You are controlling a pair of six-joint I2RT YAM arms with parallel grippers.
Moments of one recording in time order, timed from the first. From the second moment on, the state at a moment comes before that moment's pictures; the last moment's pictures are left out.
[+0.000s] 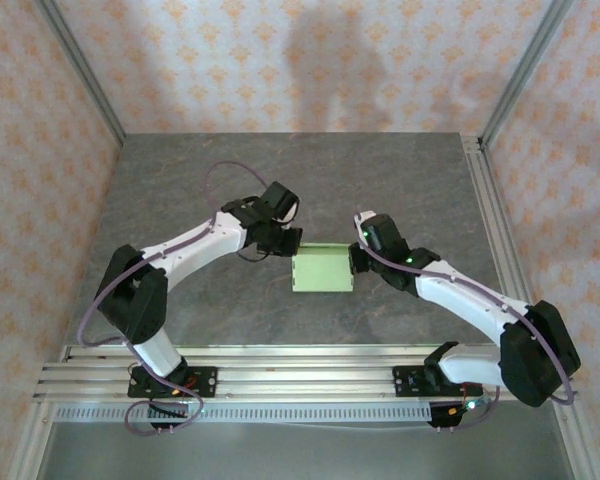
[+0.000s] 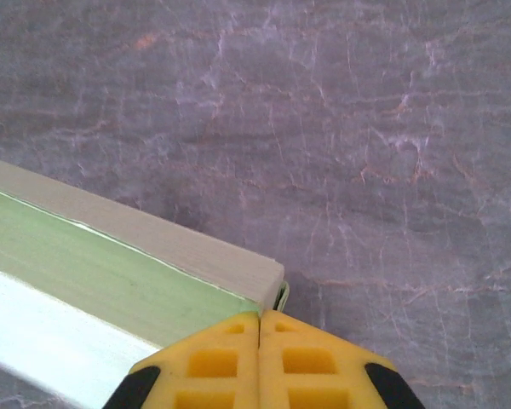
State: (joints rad) left arm -0.61 1.68 1.27 -0.72 0.14 -0.49; right arm 0.59 1.23 0.72 -0.31 0.06 0.24
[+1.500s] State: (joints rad) left arm -0.63 1.48 1.16 -0.54 0.12 -0.43; right arm 0.60 1.06 0.43 0.12 0.11 0.20
